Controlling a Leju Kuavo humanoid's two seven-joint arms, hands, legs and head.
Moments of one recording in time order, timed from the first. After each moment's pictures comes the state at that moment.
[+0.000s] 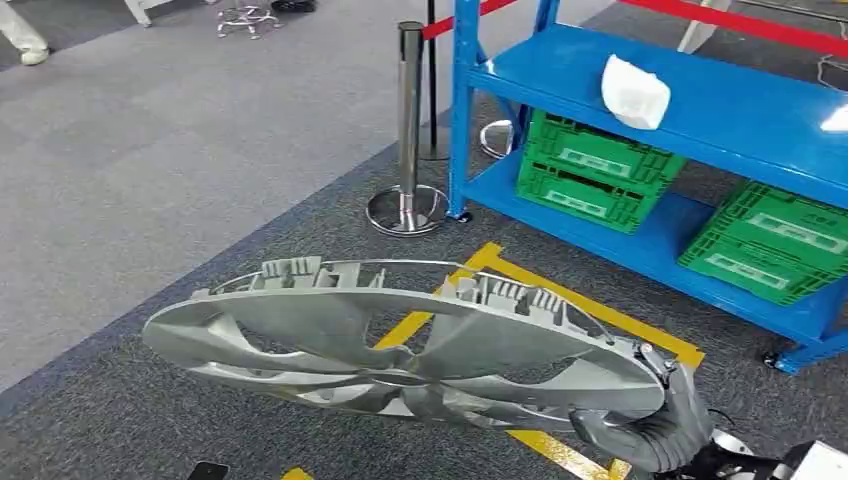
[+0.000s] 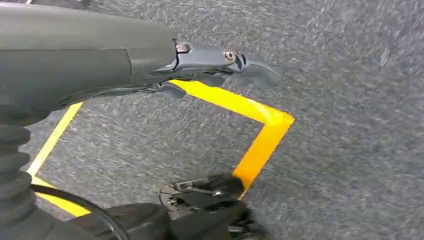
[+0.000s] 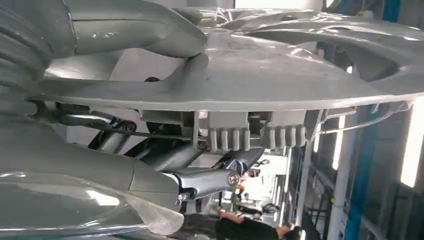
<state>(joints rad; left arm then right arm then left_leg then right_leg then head) 0.28 -0.07 0.04 -0.90 -0.28 0.16 -0.11 0.31 -0.19 0.23 -2.04 -0.20 0.32 -0.64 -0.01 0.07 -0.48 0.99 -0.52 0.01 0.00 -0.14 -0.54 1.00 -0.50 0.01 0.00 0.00</state>
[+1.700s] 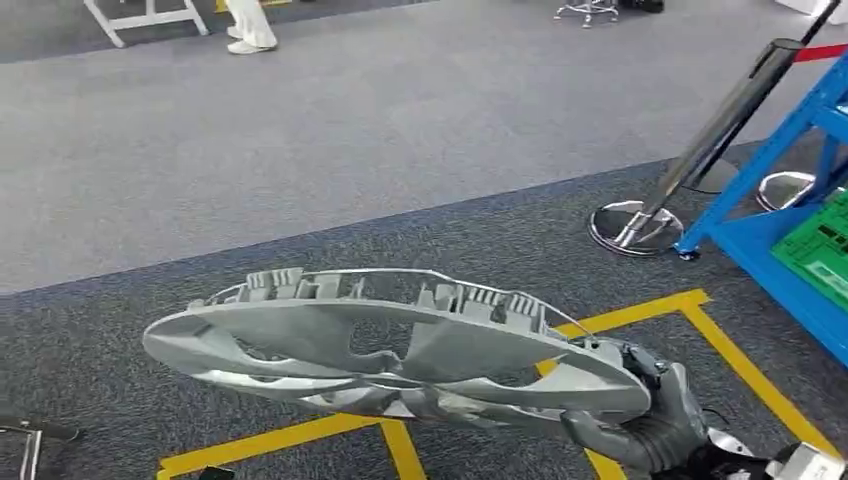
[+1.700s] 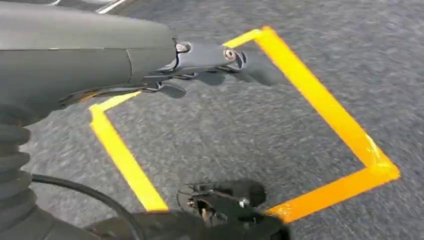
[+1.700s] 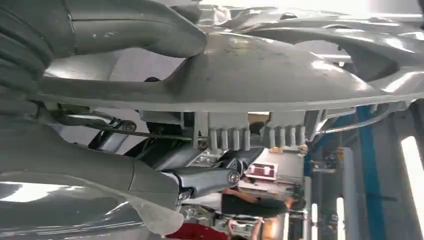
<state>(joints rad) 0.30 -0.15 0.21 -0.95 -0.48 0.06 -0.13 0.30 -0.19 0.23 -2.05 -0.16 0.31 -0.62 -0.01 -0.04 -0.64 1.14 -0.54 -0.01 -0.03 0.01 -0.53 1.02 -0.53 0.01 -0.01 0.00</state>
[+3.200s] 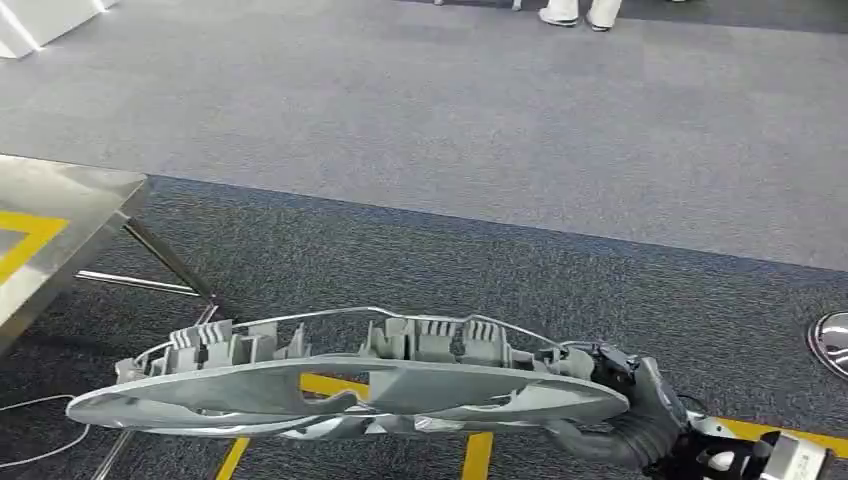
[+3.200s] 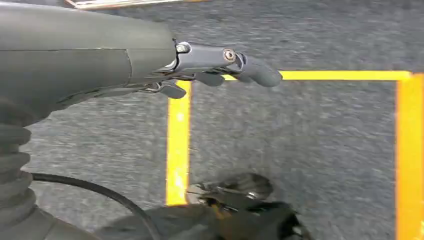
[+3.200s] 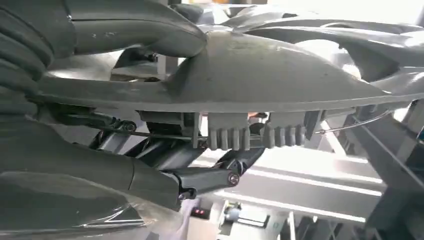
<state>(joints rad) 0.42 -0.21 0.31 -1.11 -0.53 -0.03 -0.13 0.22 -0.18 0.24 -2.03 -0.15 0.43 -0.61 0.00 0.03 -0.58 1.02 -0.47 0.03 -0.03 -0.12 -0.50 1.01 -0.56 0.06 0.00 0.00</state>
